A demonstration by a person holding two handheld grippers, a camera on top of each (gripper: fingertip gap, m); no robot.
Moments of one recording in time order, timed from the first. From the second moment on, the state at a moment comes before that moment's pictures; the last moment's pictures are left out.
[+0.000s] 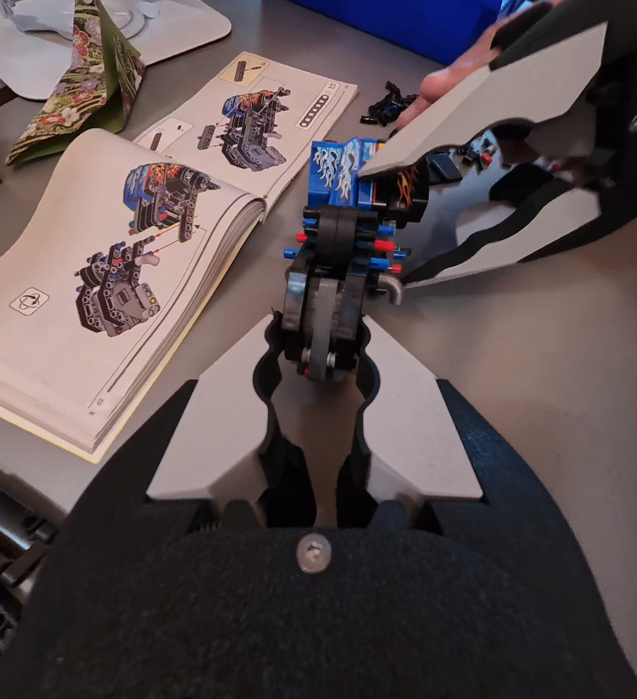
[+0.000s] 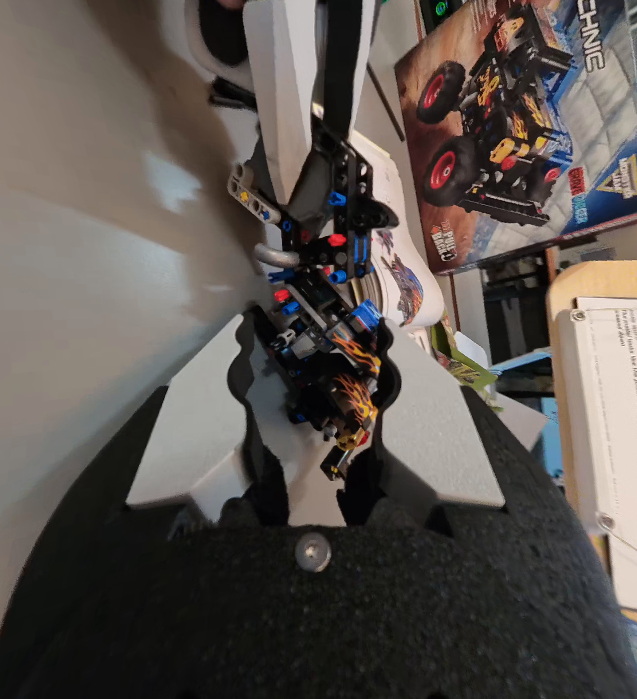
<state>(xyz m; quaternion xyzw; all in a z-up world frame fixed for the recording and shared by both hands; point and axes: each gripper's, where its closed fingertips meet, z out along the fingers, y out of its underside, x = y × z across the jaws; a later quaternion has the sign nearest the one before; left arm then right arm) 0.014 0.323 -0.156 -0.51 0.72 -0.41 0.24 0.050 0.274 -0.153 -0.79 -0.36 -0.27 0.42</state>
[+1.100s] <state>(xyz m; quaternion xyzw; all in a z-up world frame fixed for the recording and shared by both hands) 0.013 0.354 -0.143 -0.49 0.73 -0.40 0.26 0.091 0.279 -0.150 -0.88 -0.34 0.19 0.29</state>
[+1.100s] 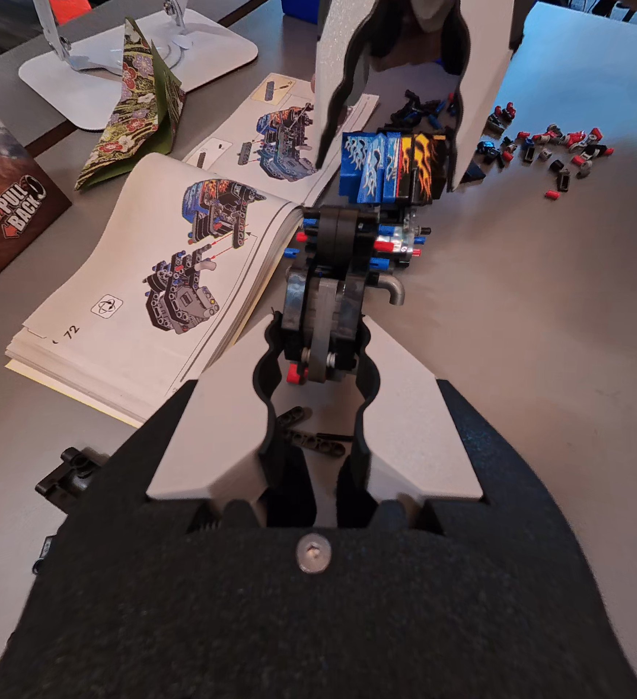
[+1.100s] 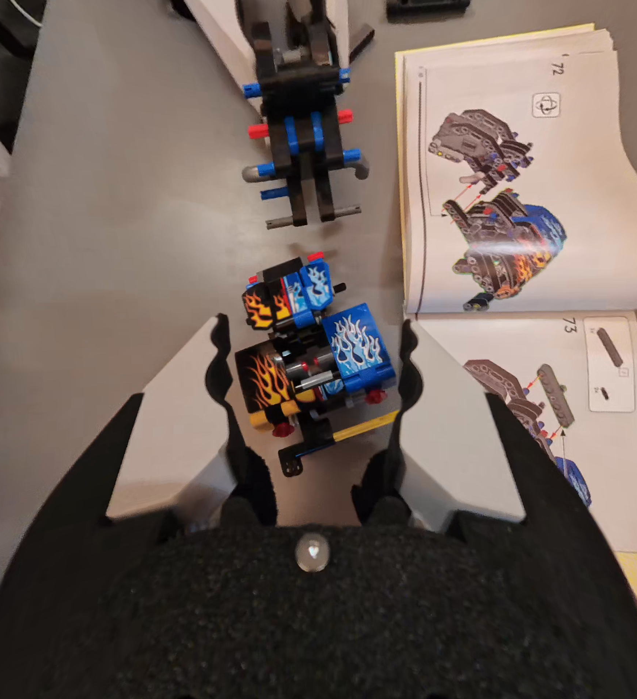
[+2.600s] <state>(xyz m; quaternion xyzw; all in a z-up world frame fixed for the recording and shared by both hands) -0.004 0.292 -0.099 -0.08 0.75 -0.36 0.55 0.022 0.191 -0.127 -0.75 -0.39 0.28 0.44</state>
